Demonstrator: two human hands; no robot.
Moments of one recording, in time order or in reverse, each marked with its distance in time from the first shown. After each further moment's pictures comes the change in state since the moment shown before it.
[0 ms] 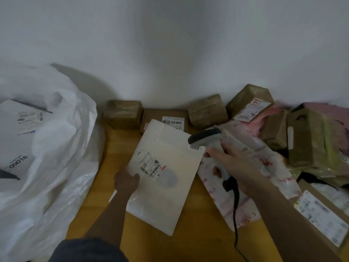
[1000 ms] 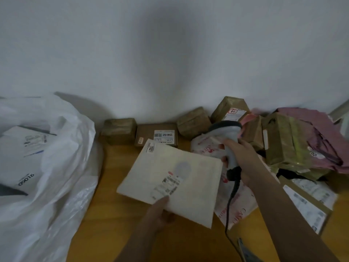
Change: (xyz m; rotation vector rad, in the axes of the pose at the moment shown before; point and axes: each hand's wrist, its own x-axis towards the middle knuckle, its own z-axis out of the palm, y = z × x) left_hand -0.138 0.039 0.041 -0.862 -0.543 -0.550; right_hand -0.023 -0.014 -0.054 0.432 0.273 0.069
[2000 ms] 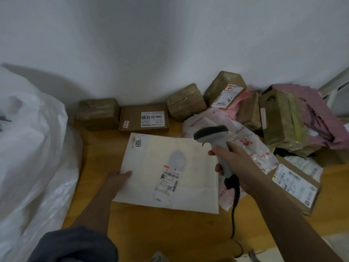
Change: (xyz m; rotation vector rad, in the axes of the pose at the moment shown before) left_hand 0.100 0.102 -0.086 0.690 0.238 0.391; right_hand -0.008 0.055 0.006 -0.270 -0.109 -0.021
